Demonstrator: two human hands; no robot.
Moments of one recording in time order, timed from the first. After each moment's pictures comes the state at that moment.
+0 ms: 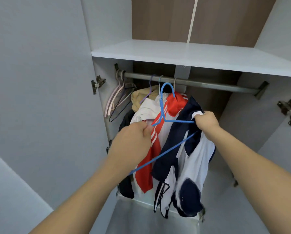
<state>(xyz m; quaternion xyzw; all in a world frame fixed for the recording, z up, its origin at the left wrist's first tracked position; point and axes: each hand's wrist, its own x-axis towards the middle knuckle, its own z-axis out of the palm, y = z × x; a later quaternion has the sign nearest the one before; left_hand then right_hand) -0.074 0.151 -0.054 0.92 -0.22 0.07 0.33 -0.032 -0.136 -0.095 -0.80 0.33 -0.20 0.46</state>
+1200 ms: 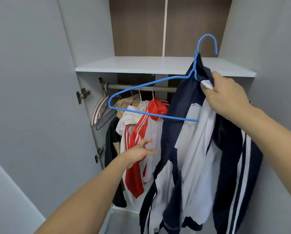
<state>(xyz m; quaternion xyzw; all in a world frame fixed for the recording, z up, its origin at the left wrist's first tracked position) -0.046 0.075 -0.165 0.76 -0.21 -0.32 0.52 -0.194 -0.148 0.043 -0.92 0.12 -0.35 0.09</state>
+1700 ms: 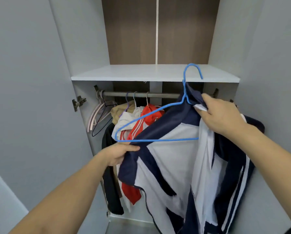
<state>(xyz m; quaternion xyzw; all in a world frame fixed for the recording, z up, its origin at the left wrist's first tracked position) -0.035 0.107 -0.131 0.67 -0.16 -0.39 0.61 -0.224 -0.170 0.013 -0.94 0.07 -0.33 0.00</state>
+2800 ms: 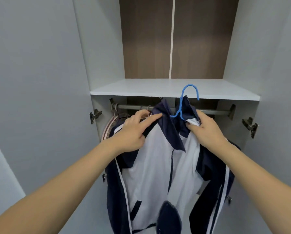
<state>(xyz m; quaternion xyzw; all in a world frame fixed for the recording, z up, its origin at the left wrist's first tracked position) -0.048 0.122 0.002 0.85 -0.48 0.14 0.18 -0.157 -0.130 0.000 -0.89 0.05 -0.30 0.35</state>
